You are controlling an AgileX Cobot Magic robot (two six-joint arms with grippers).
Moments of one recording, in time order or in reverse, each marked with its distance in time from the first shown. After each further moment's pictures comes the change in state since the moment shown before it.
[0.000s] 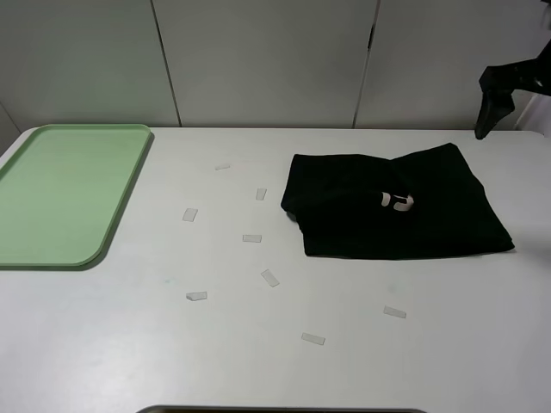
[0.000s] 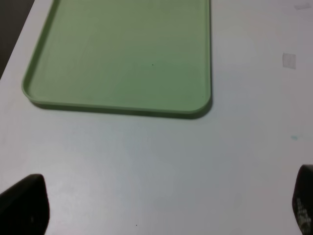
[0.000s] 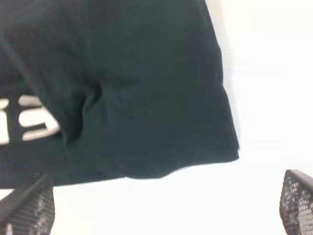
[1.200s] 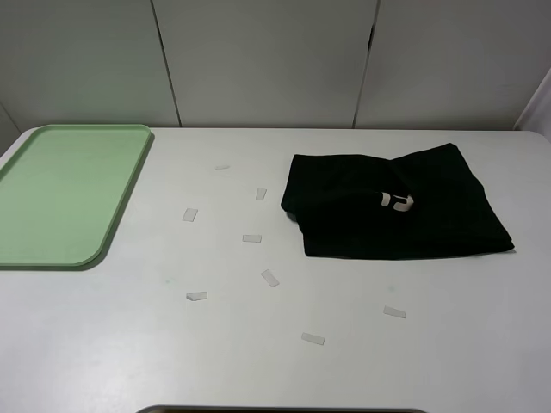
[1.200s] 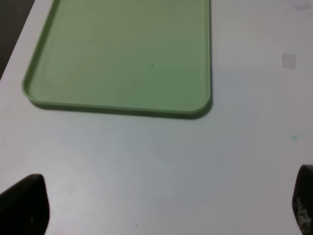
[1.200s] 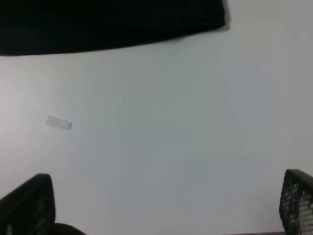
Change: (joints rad) left arm 0.000 0.000 0.000 0.000 0.000 0.000; right arm 0.000 -1.071 0.648 0.025 0.109 -0.021
